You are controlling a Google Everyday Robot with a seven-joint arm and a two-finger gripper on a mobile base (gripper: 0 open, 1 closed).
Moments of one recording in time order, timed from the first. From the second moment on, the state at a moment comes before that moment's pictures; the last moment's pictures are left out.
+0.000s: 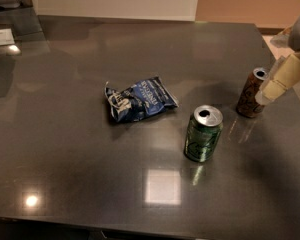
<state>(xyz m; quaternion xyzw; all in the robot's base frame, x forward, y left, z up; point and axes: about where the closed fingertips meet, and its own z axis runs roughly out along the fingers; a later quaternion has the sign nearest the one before) 0.516 -0.254 0.959 -0.52 0.82 0.04 0.24</state>
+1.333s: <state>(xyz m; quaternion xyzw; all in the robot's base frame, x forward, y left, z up) 0.557 -0.283 0.906 -0.51 0.82 0.09 0.24</state>
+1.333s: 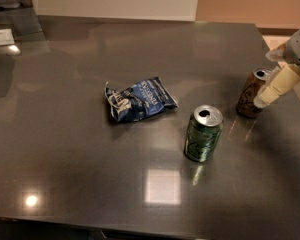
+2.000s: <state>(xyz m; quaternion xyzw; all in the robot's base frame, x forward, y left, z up) 0.554 -0.282 0.896 -0.52 0.82 0.11 0.23</state>
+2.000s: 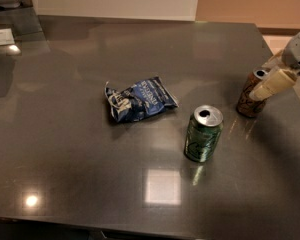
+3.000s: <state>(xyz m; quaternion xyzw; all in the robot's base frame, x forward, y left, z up) 0.548 -0.249 0.935 -0.55 0.78 0.16 0.24</state>
